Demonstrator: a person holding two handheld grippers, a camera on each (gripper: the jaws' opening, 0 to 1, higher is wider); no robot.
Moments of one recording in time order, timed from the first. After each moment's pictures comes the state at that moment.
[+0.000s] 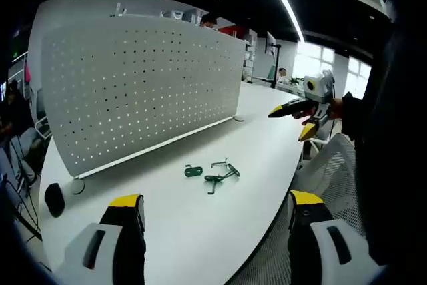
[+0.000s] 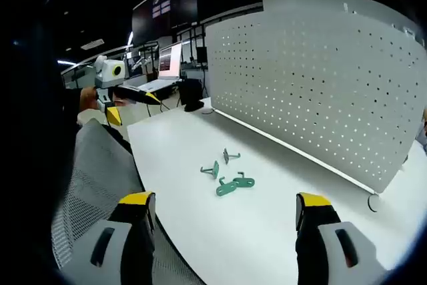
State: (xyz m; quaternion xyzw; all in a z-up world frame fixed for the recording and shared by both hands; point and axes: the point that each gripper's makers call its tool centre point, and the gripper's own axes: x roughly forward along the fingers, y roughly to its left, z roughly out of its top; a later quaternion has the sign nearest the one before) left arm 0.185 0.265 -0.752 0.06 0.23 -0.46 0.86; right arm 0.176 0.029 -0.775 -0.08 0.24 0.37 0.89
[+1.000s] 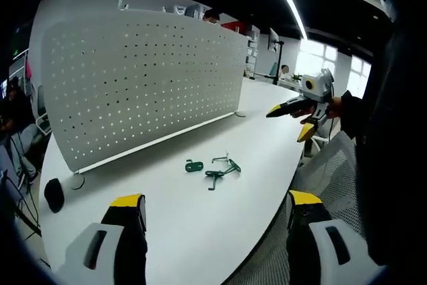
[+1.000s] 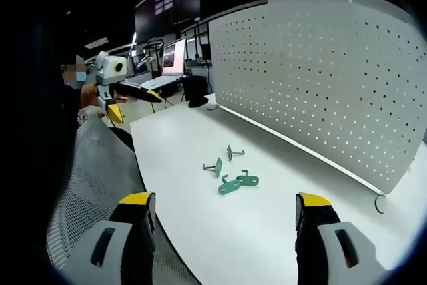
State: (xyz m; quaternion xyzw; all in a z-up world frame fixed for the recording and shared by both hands) left arm 0.191 0.269 -0.762 0.06 0.25 -0.45 0.86; right arm 0.181 0.034 -0.789 -0.07 0.25 0.39 0.88
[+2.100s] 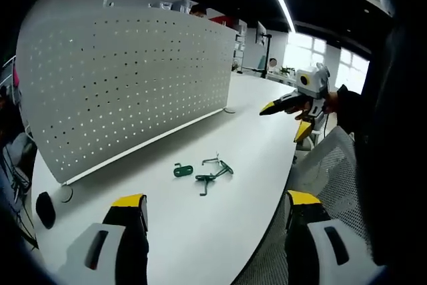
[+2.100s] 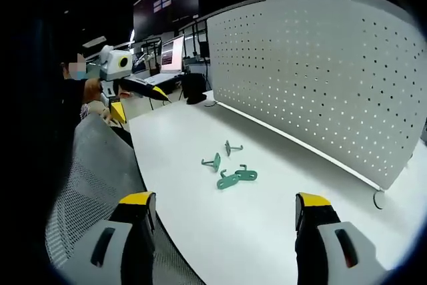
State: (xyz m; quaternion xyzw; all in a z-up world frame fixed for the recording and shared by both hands) left arm 0.196 0.246 -0.771 0.08 0.25 -0.49 0.83; right arm 0.176 0.030 -0.790 -0.08 0.26 0.38 0.88
